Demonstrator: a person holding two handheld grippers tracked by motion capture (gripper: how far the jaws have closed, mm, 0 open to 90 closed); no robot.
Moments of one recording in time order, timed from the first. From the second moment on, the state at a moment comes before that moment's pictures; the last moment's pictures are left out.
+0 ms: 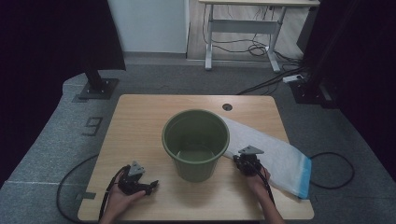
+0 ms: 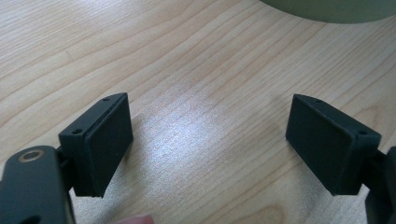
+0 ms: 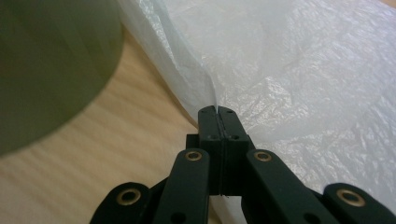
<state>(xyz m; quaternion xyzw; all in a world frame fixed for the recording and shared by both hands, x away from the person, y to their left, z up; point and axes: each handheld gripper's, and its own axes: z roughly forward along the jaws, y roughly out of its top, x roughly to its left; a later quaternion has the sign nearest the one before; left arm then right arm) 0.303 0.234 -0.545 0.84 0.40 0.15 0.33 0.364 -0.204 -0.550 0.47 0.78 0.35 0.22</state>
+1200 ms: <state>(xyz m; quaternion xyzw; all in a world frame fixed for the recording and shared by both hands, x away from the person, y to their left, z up) 0.304 0.234 -0.545 0.84 0.41 0.15 0.33 0.380 -0.181 -0.552 0.44 0.79 0.37 0.22</state>
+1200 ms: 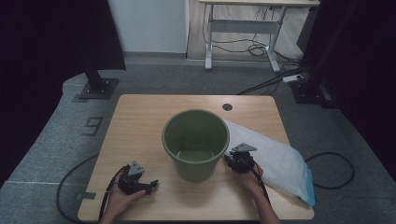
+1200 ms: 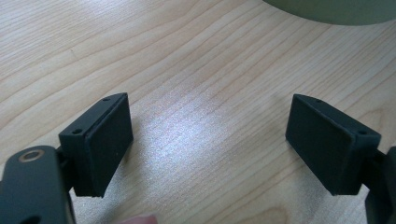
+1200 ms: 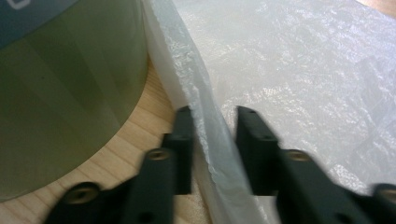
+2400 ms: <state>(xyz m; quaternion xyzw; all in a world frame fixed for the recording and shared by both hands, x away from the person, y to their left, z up) 0.304 0.234 -0.545 0.84 0.41 0.15 0.33 0.341 -0.232 -0.387 0.44 0.63 0.58 0.28</state>
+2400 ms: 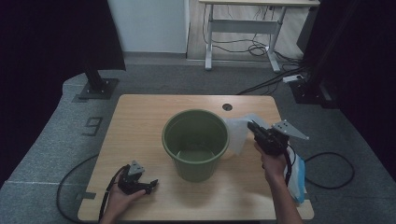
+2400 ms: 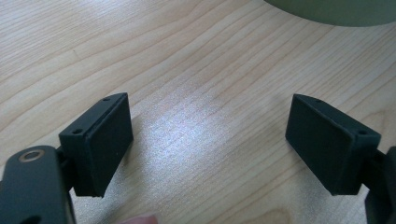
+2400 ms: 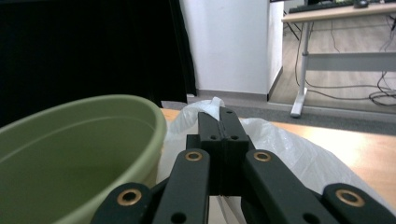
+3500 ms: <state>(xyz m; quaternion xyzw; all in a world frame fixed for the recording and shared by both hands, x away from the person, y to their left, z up) 0.304 0.234 -0.545 0.84 0.41 0.15 0.33 0.293 -0.223 -0.275 0.35 0.54 0.69 0.34</state>
